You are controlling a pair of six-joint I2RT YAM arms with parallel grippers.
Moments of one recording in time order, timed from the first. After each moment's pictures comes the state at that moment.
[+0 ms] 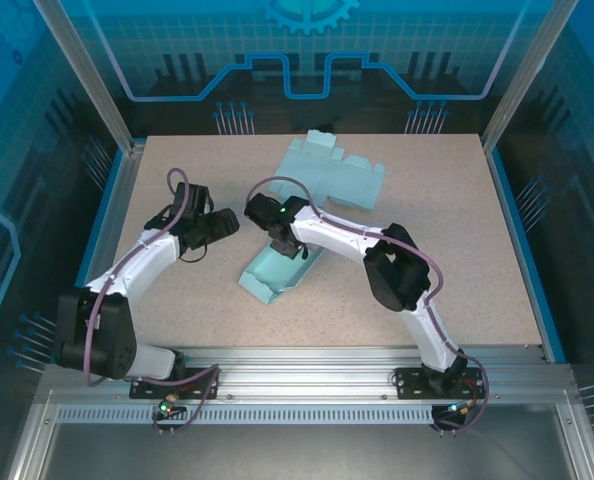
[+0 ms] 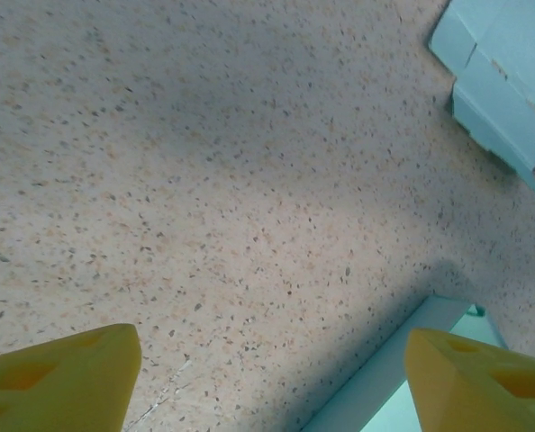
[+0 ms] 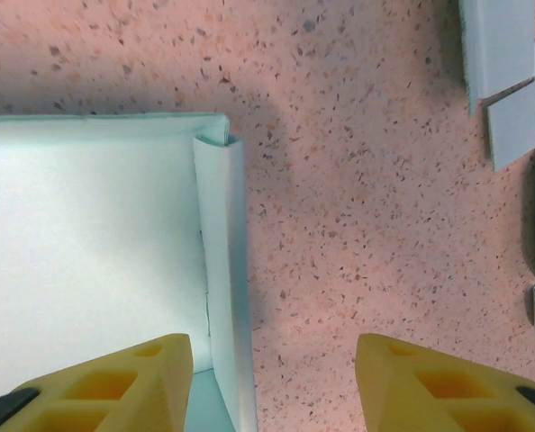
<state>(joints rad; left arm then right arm) -0.14 1.41 0.93 -0.47 0.05 -0.58 0.87 2.21 1.88 -1.02 0.44 -0.08</state>
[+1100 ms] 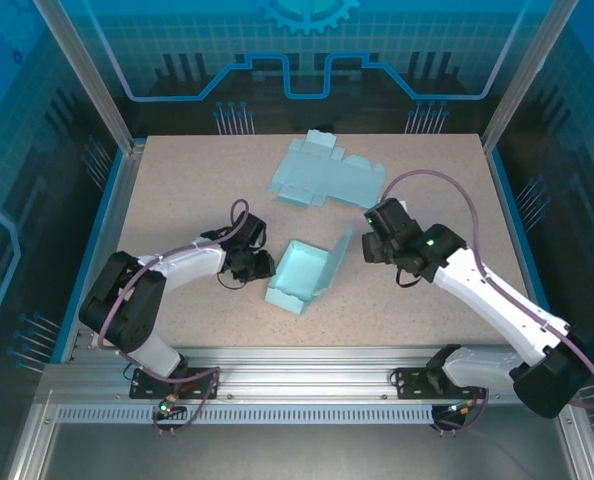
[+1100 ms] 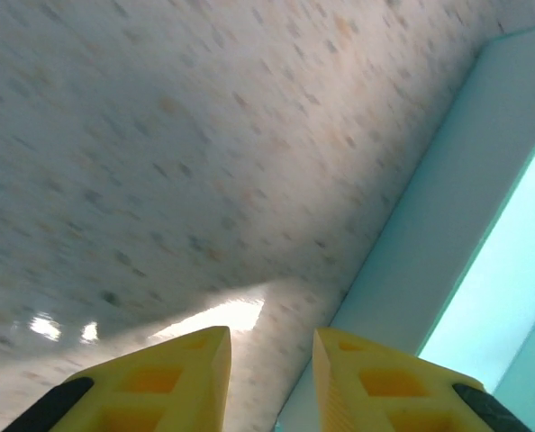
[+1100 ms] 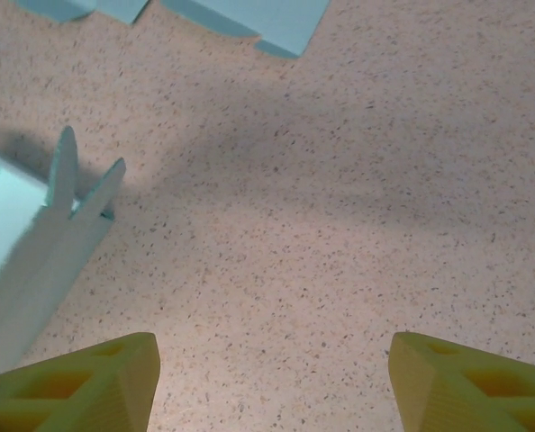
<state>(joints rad) -0.49 1.59 0.86 -0.44 0.16 -0.72 0.62 1.17 1.10 -0.95 0.39 0.46</state>
